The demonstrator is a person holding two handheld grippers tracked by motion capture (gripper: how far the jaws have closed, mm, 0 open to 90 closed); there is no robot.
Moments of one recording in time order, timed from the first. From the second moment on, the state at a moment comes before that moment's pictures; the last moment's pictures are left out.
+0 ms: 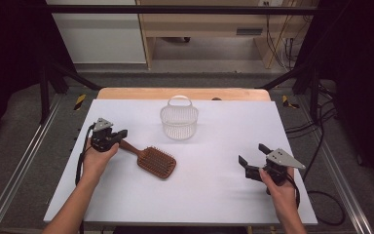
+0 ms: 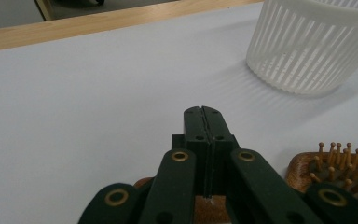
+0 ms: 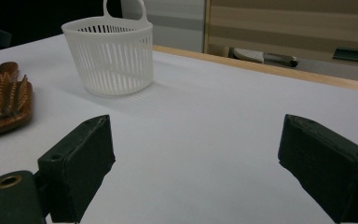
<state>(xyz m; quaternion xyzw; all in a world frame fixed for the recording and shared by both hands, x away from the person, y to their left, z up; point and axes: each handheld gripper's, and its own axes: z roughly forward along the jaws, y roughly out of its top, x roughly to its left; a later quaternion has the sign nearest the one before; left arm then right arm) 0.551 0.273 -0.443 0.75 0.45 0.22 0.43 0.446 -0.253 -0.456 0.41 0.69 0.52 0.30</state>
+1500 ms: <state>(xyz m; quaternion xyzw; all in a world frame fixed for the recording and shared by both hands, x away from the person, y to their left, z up) 0.565 0.257 -0.461 0.82 0.42 0.19 0.33 0.448 -0.239 -0.460 0.39 0.71 0.50 0.30</state>
